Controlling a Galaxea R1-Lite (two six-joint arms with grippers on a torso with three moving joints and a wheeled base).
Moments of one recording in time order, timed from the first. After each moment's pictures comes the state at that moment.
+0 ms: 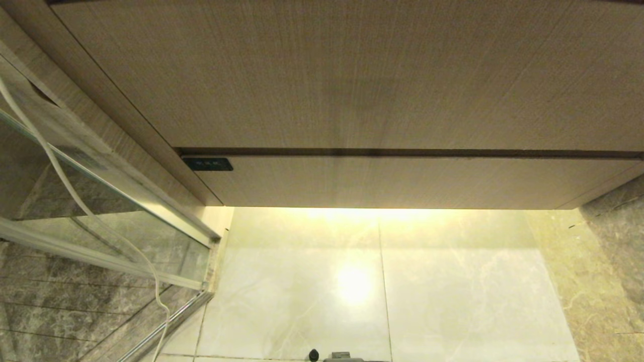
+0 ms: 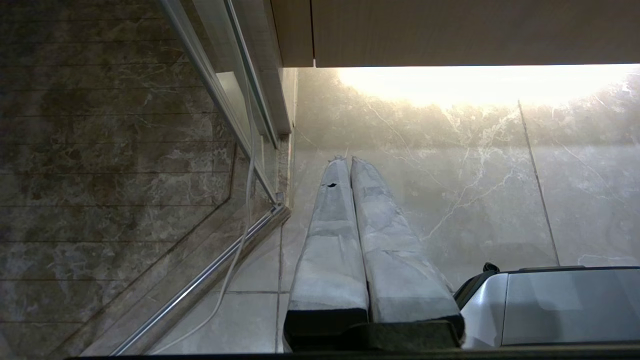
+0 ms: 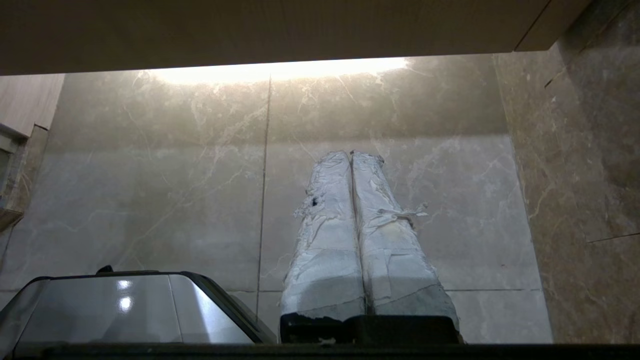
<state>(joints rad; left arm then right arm) 0.00 0.00 0.00 0.00 0.00 0.00 0.00 0.00 0.00 0.00 -0.01 0.03</state>
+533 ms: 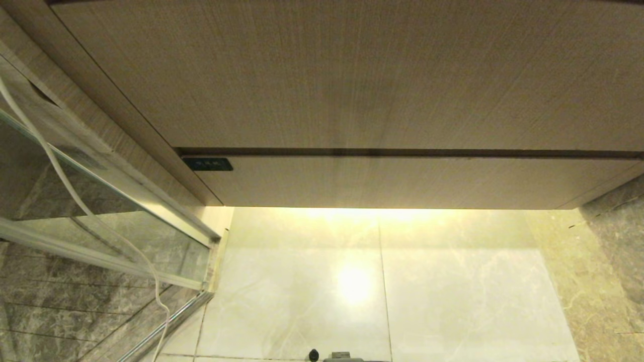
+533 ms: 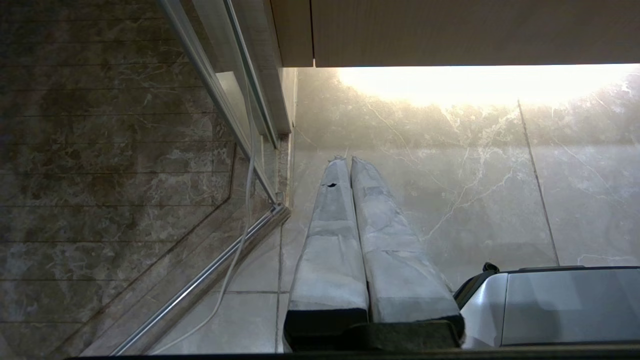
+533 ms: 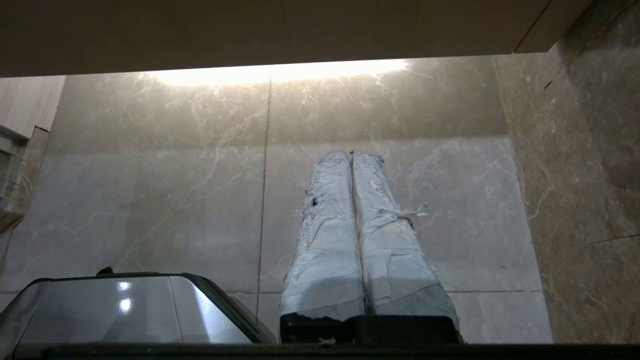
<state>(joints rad) 0.00 0.00 0.00 0.00 0.00 0.00 0.00 0.00 0.00 -0.01 -0.01 0.03</state>
